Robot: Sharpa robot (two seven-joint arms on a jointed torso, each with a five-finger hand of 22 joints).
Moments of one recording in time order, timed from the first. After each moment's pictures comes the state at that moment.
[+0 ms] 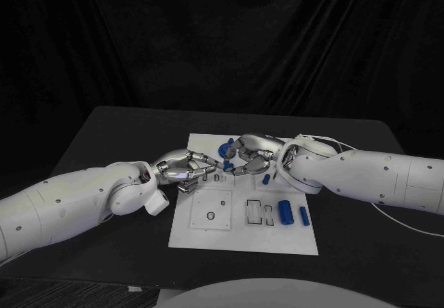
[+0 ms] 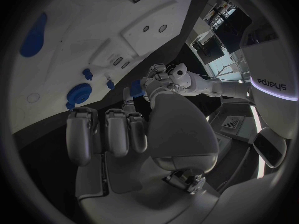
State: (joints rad) left arm 1.18 -0.73 -0.21 1.34 -0.42 0.23 0.37; left_hand 1.40 0.08 0.24 0.28 0.56 0.60 0.17 0.15 0.06 1.47 0.09 1.57 1.31 1.47 0.06 1.57 1.31 0.05 1.32 0.16 1.51 1.31; right arm 1.24 -0.71 -0.21 1.45 -1.20 -0.31 0.15; right_hand 1.29 -0.11 0.22 0.15 0.50 0.86 0.08 0.35 0.36 1.47 0.00 1.57 1.31 1.47 -0.07 1.48 1.31 0.02 1.47 0.04 1.50 1.31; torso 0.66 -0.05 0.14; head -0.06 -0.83
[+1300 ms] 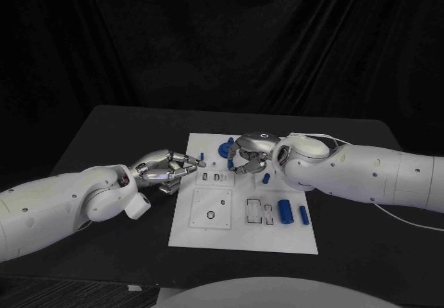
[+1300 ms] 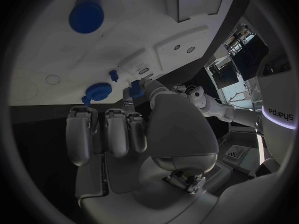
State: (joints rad) left arm 1.18 -0.85 -0.21 1.40 -0.42 0.20 0.37; left_hand 1.40 0.08 0.24 0.27 0.56 0.60 0.17 0.15 0.06 1.47 0.09 1.57 1.31 1.47 0.06 1.57 1.31 0.05 1.31 0.16 1.51 1.31; right arm 1.24 -0.67 -0.21 1.41 -1.48 -0.29 -0.04; right_hand 1.30 -0.10 0.23 0.14 0.52 0.86 0.10 0.32 0.35 1.47 0.00 1.57 1.31 1.47 -0.07 1.48 1.31 0.02 1.47 0.04 1.48 1.31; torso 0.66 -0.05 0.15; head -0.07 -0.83
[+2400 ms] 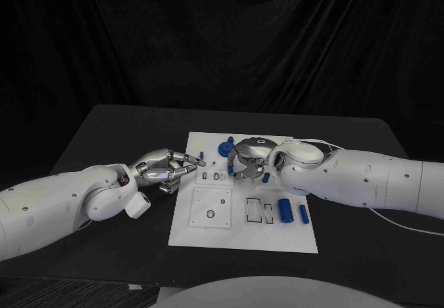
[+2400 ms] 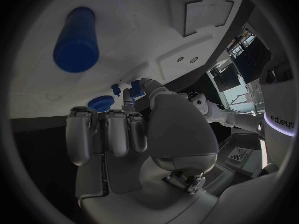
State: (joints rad) left arm 1.18 -0.85 -0.21 1.41 -0.42 0.20 0.37; left_hand 1.39 0.08 0.24 0.28 0.56 0.61 0.17 0.15 0.06 1.47 0.09 1.57 1.31 1.47 0.06 1.57 1.31 0.05 1.31 0.17 1.51 1.31; right arm 1.20 -0.64 -0.21 1.38 -1.51 -0.28 -0.06; right_hand 1.30 -0.10 0.23 0.14 0.51 0.86 0.10 0.31 0.34 1.47 0.00 1.57 1.31 1.47 -0.07 1.48 1.31 0.02 1.47 0.04 1.48 1.31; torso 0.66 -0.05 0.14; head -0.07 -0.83
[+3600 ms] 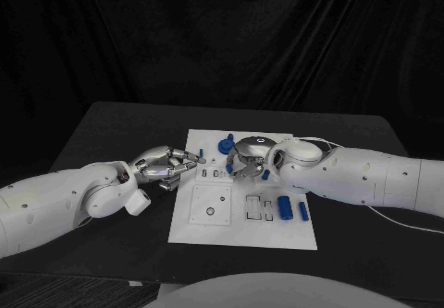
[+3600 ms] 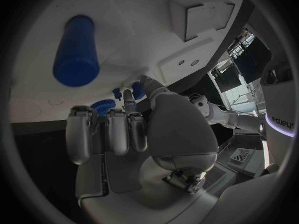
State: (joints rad) left arm 1.18 -0.85 -0.21 1.40 -0.42 0.20 0.37; left_hand 1.39 0.08 0.24 0.28 0.56 0.61 0.17 0.15 0.07 1.47 0.09 1.57 1.31 1.47 0.06 1.57 1.31 0.05 1.31 0.17 1.51 1.31; right arm 1.20 -0.63 -0.21 1.37 -1.51 -0.26 -0.08; right_hand 1.28 -0.10 0.20 0.10 0.26 0.80 0.08 0.26 0.34 1.47 -0.01 1.57 1.31 1.46 -0.07 1.48 1.31 0.02 1.46 0.04 1.47 1.31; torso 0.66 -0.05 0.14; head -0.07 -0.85
